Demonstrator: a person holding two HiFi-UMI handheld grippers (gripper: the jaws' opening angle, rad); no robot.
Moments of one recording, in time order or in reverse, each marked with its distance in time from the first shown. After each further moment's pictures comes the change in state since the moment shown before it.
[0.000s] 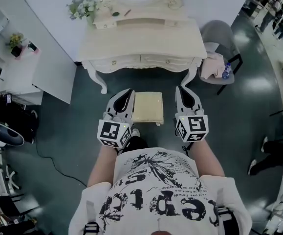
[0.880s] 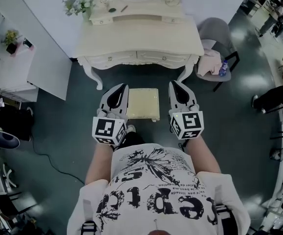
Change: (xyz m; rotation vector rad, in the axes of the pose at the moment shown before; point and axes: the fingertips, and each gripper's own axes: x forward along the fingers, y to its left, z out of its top) left arm 0.000 0.015 0.009 0.018 -0.004 0.047; right arm 0.011 0.016 0.012 -0.038 -0.007 0.032
